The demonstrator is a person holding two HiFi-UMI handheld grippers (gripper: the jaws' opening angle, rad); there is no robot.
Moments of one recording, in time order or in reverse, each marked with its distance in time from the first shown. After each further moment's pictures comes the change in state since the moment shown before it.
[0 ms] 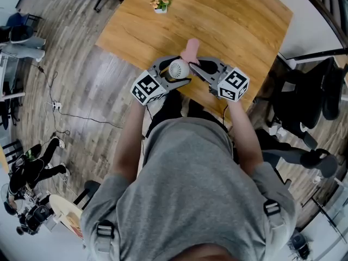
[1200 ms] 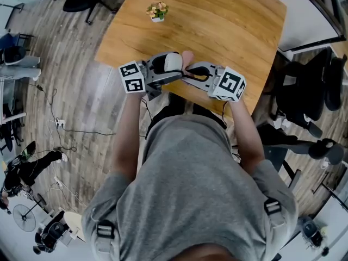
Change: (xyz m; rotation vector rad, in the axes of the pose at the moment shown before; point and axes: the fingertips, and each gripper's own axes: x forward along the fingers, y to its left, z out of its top) left arm -0.041 0.069 0.053 -0.464 -0.317 -0.380; right arm 0.060 0.030 0.015 -0.215 0.156 0.168
